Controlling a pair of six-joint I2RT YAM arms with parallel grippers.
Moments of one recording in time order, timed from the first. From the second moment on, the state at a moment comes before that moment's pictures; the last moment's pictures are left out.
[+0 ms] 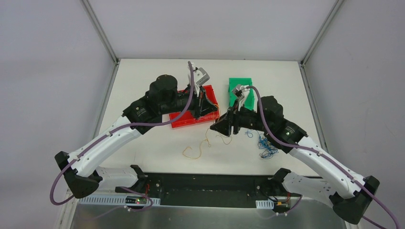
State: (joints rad) left arm -0.85 1.18 1.32 -0.38 0.31 -0.25; right arm 0.80 0.93 0.94 -0.28 -0.44 0.40
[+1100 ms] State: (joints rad) left arm -0.75 1.00 0.90 -0.44 0.14 -0.58; right arm 0.82 1.08 0.90 -0.52 -0.14 0.65
